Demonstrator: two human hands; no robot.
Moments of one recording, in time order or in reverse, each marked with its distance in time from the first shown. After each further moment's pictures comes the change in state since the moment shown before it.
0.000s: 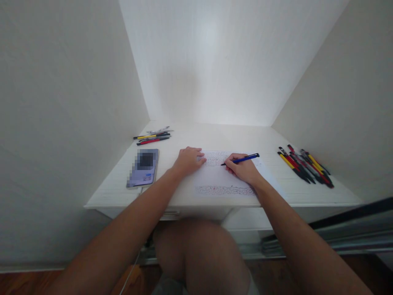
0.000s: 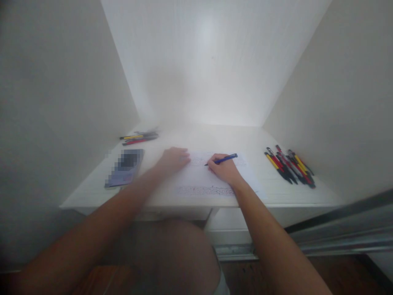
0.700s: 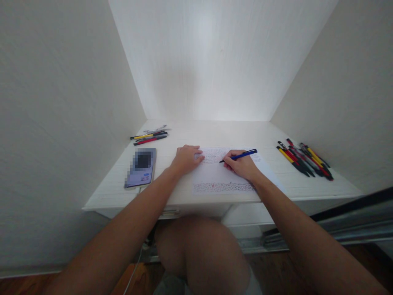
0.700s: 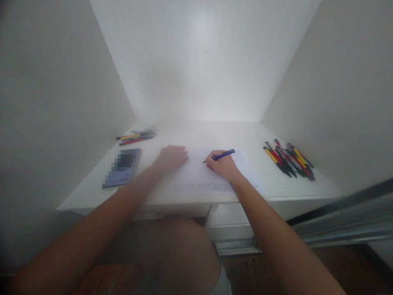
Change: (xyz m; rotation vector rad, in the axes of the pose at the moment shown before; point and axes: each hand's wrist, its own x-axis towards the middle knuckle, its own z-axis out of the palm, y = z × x) left_hand -0.001 -0.002 0.003 0.018 0.001 0.008; right_hand -0.001 0.000 0.001 0.024 -0.004 0.010
